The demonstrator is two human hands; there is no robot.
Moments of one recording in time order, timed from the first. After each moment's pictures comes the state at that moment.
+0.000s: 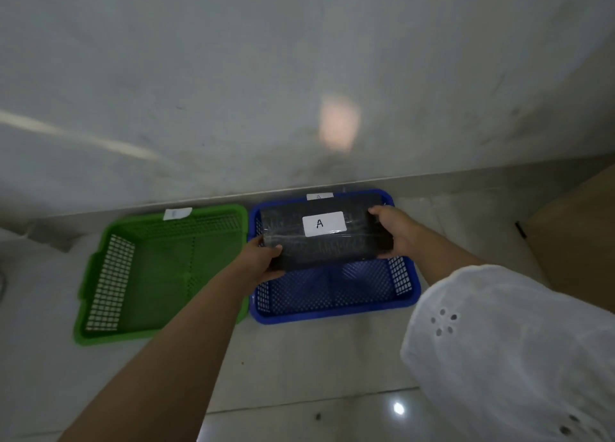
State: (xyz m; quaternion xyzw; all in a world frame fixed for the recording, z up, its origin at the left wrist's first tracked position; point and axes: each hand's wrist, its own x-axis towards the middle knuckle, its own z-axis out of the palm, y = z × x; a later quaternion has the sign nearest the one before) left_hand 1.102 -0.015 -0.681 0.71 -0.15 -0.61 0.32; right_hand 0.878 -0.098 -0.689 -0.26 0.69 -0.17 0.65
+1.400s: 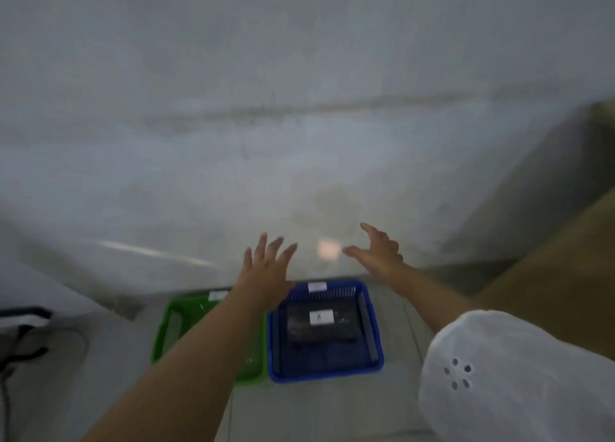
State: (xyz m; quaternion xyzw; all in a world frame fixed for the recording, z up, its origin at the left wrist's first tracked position) left_hand 1.091 -0.020 -0.343 0.69 -0.71 -0.14 -0.08; right_hand 0.885 -0.082 -0.347 -0.60 0.68 -0.15 0.41
